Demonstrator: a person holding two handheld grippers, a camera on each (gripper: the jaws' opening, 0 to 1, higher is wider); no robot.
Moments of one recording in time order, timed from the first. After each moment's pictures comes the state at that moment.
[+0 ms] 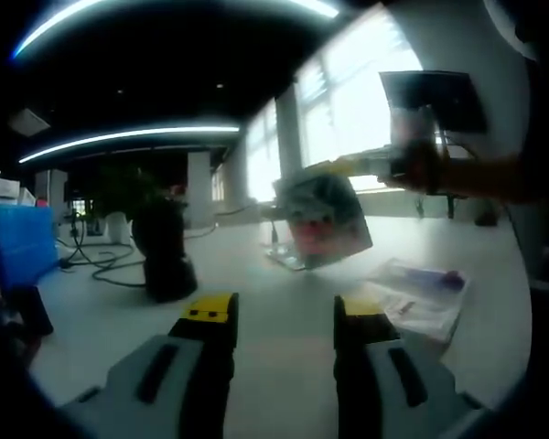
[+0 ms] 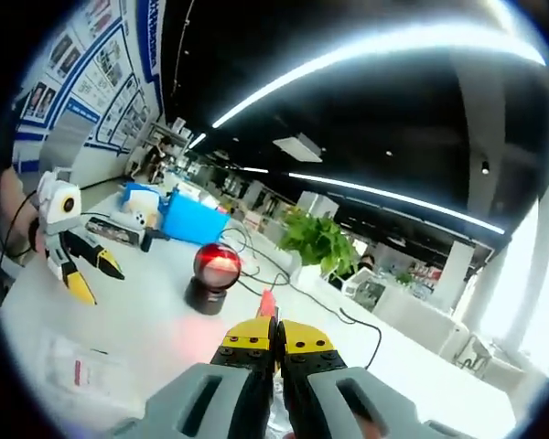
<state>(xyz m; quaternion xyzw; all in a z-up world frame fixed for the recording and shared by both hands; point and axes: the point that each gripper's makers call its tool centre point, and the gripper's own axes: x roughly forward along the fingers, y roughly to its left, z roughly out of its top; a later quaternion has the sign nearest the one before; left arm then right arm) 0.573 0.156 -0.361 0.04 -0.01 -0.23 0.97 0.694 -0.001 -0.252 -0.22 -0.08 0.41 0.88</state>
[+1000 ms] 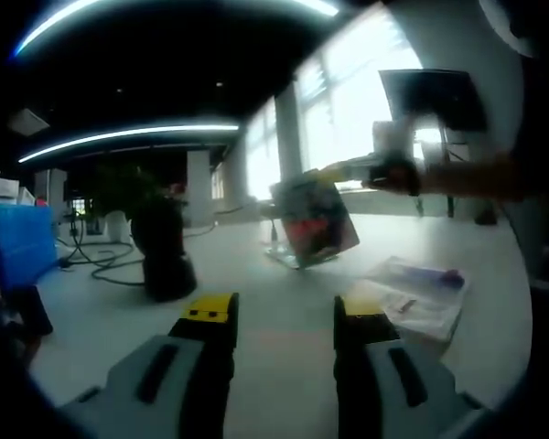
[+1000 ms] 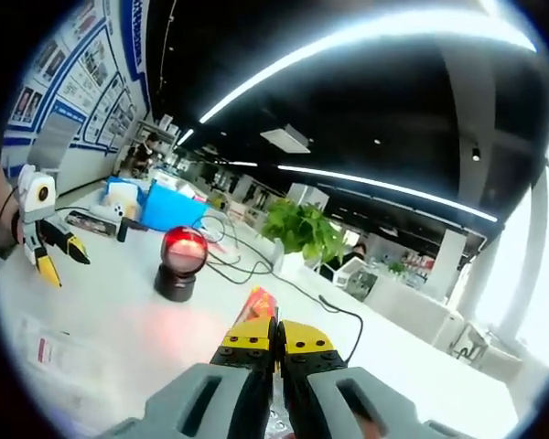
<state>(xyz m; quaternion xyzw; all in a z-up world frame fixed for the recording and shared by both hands) 0.574 0.155 -0.362 0.04 0.00 -0.23 0.97 0.753 -0.022 -0.259 -0.21 -0.06 0.39 0.89</state>
